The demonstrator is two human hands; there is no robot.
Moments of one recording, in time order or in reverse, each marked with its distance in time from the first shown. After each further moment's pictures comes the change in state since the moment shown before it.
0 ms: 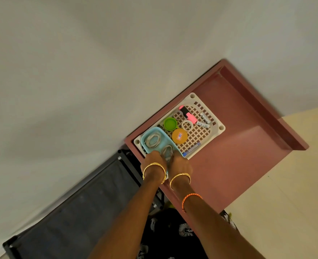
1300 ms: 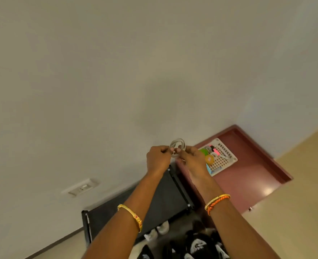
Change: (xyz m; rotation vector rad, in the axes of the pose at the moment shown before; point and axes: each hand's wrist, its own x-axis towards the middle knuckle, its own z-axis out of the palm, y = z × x) left_hand -0.299 -0.153 -0.226 -0.910 0.346 0.285; right_hand -0.329 -0.100 -0.088 1.257 -0.123 -0.421
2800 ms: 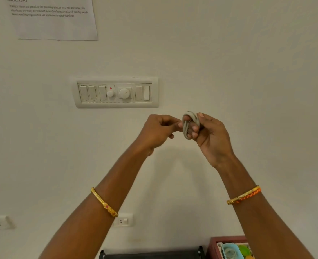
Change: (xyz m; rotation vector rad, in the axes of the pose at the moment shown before) left_hand -0.145 0.145 -0.263 -0.135 0.289 0.579; right_hand -0.187 -0.197 0.176 0.042 -0.896 -0.661
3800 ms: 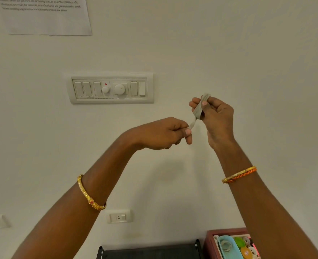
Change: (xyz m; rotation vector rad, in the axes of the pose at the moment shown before) left_hand -0.022 0.033 -0.006 0.391 -0.573 0.106; right_hand 0.016 -0.015 -0.003 -0.274 0.396 -0.138
